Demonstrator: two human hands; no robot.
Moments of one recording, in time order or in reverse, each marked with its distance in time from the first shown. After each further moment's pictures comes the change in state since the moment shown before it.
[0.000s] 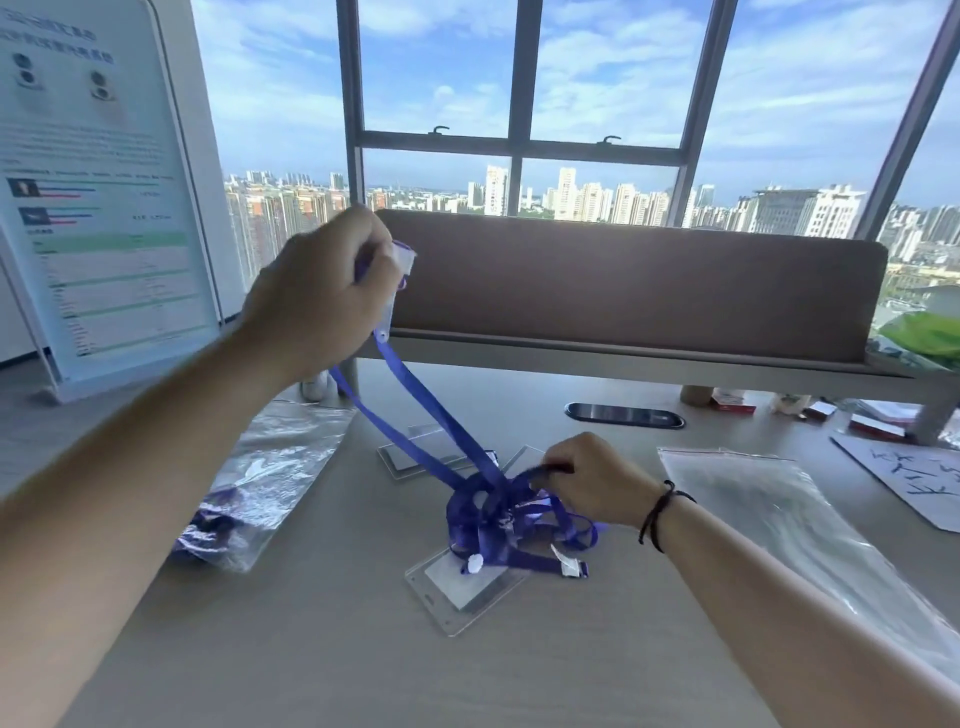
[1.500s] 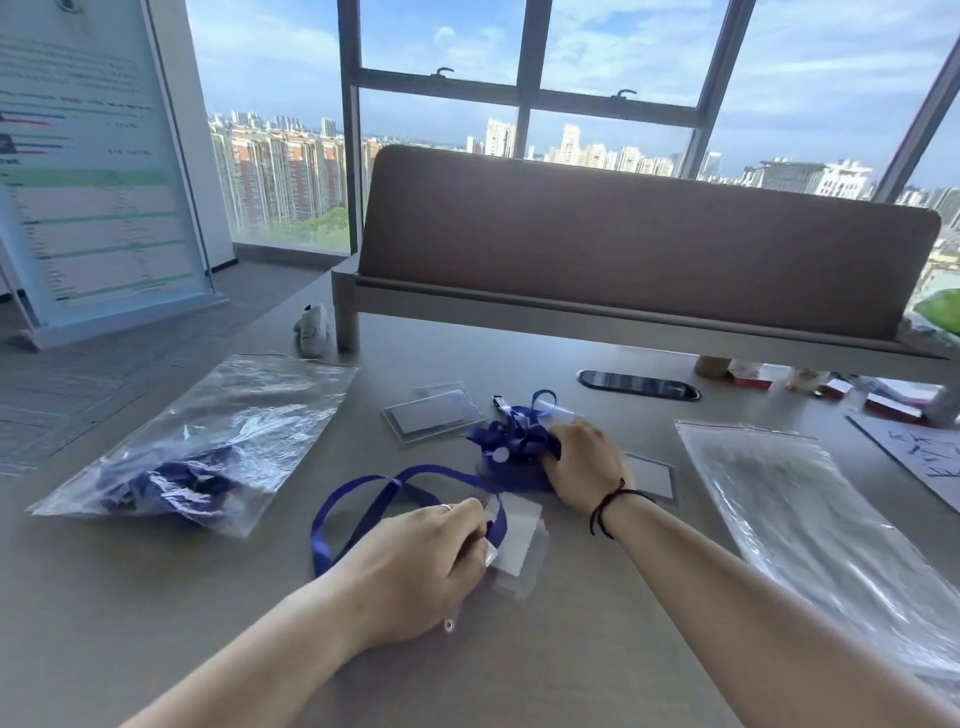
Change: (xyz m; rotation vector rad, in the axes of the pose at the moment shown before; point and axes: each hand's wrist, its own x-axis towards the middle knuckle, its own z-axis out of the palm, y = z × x) left_hand -0.176 -0.023 0.102 -0.057 -0.742 -0.087; right_hand 0.046 0.048 0.066 -0.370 0.297 0.037
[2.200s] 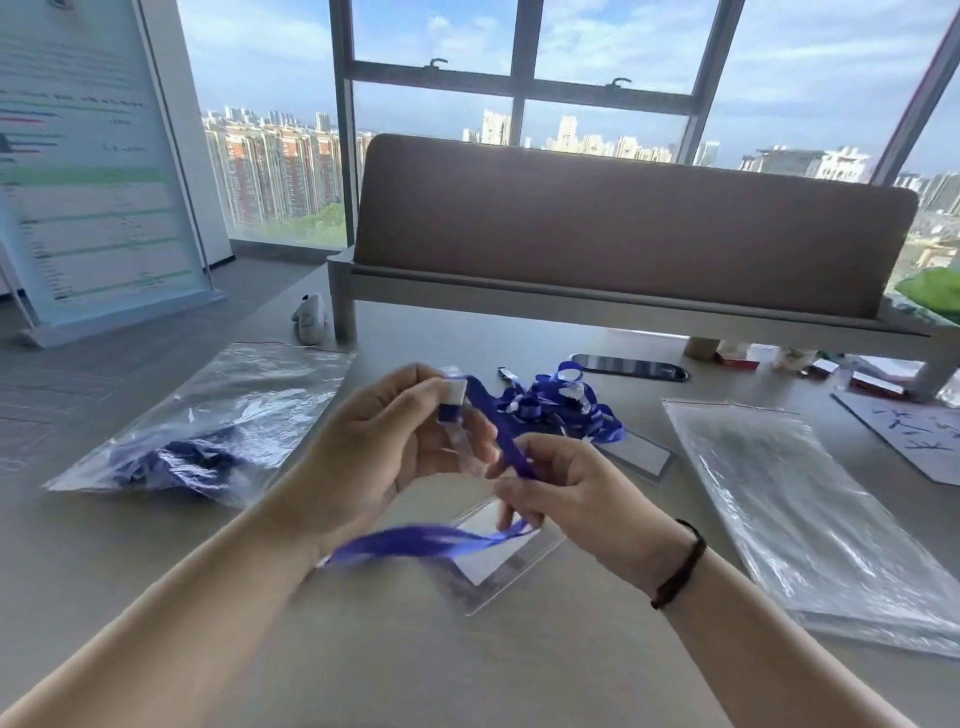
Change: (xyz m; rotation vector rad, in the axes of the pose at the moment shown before) left_hand -0.003 0.042 -0.066 -1.251 0.221 -0.022; right_hand -0.110 -0.071 -0.086 1.073 -0.402 -0.103
